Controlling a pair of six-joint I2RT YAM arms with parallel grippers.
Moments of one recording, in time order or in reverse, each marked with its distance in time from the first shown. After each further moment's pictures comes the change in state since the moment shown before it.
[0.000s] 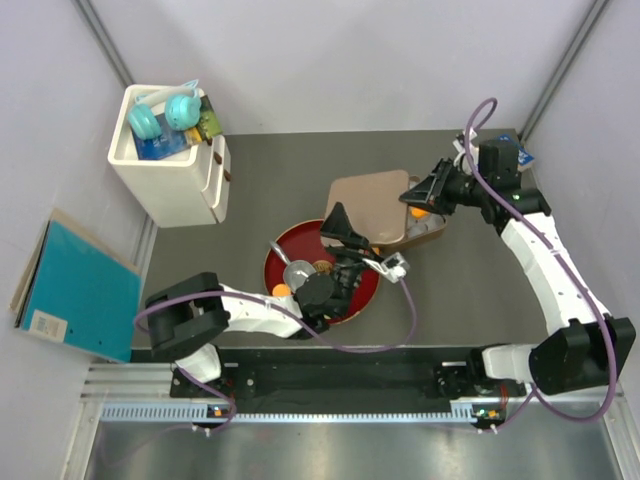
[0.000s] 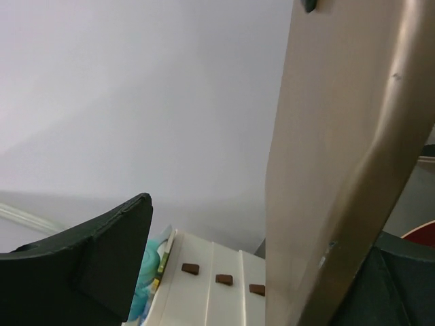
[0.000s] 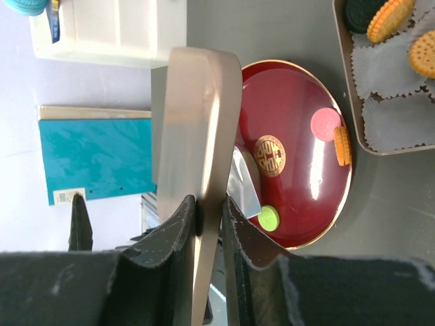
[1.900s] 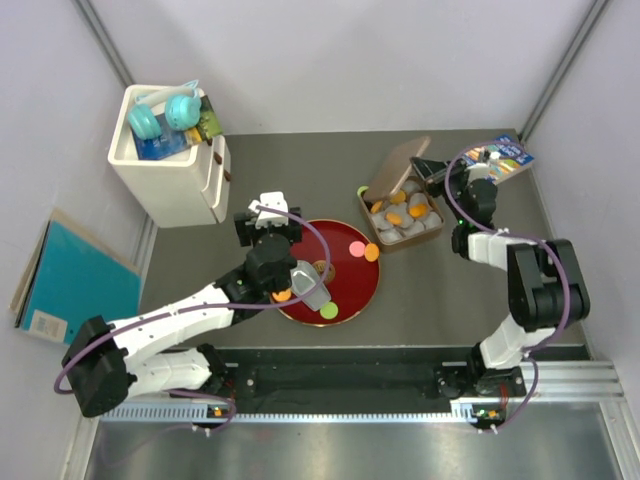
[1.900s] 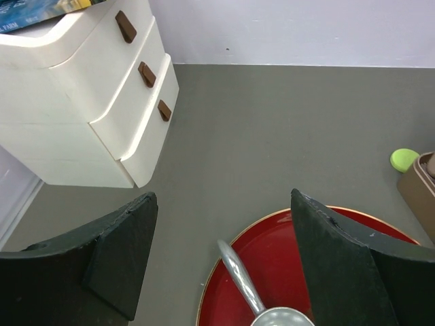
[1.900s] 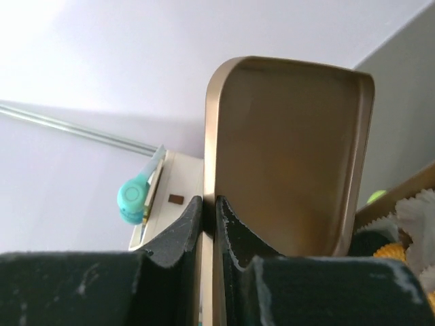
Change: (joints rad) left arm 0.319 -0.531 -0.051 -0.946 -0.283 -1.482; right arm -0.043 0.343 -0.474 1.537 0.345 0.544
